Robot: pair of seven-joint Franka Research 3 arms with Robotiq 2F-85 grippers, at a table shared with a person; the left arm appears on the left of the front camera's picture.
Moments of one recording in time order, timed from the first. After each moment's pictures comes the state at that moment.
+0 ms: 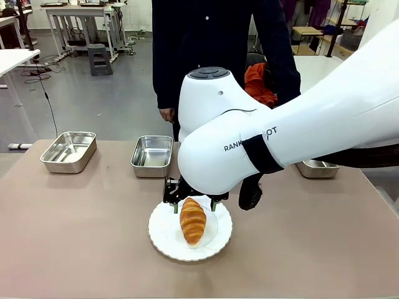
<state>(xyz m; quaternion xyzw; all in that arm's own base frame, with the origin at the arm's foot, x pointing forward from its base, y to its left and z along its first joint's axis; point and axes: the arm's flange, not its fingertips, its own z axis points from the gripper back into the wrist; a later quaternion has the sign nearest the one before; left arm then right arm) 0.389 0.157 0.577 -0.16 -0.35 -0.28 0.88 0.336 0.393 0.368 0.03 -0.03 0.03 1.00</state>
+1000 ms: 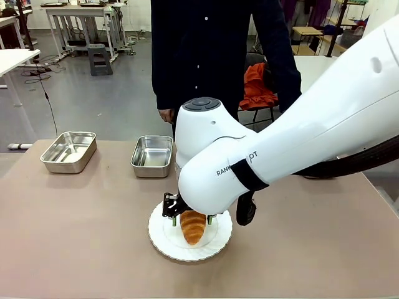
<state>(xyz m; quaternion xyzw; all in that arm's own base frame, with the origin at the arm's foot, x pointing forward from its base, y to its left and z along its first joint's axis) 0.389 0.157 0.577 -0.16 -0.35 -0.28 0.88 0.346 0.400 0.309 0.02 -0.02 0.02 1.00</state>
